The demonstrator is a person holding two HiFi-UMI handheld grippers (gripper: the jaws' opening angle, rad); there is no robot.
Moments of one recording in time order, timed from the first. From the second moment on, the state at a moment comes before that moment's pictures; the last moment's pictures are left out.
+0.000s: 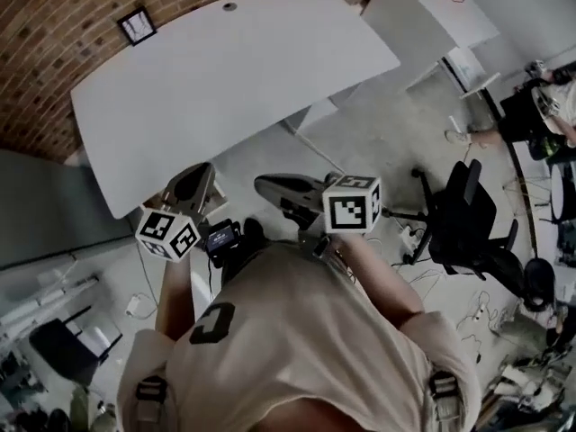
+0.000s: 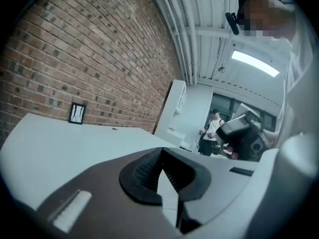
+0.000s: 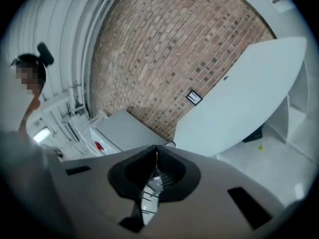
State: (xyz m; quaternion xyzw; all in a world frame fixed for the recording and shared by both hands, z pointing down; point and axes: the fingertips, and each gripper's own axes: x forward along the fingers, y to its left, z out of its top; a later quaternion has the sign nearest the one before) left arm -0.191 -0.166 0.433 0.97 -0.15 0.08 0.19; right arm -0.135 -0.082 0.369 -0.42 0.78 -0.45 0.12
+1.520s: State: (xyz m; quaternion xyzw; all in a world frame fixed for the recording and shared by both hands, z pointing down) left arm -0.023 0.023 0.359 0.98 -0.11 0.10 0.10; right arm 0.013 0.050 0.377 -0.39 0.81 -0.44 0.08
